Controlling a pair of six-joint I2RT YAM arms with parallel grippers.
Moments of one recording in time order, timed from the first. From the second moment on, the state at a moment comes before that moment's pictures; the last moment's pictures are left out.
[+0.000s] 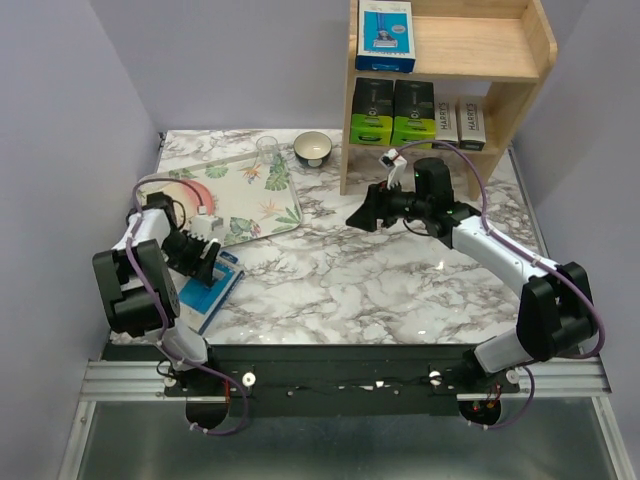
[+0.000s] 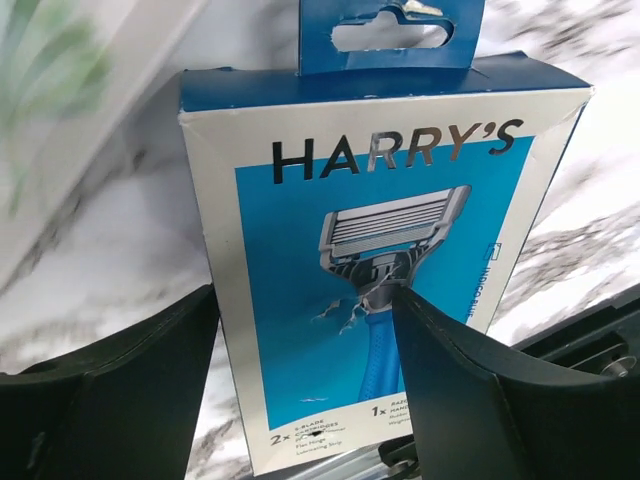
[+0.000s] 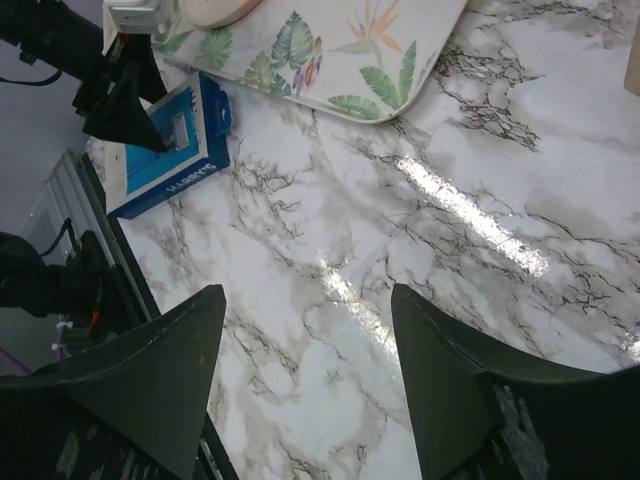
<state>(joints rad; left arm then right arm) 0.33 1.65 1.05 -0.95 0.33 0.74 0.42 1.48 1.04 -0.04 -0.65 0.25</state>
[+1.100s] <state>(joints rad) -0.13 1.23 1.11 -0.72 0.34 -0.31 0.65 1.89 1.21 -0.02 -0.83 0.26</state>
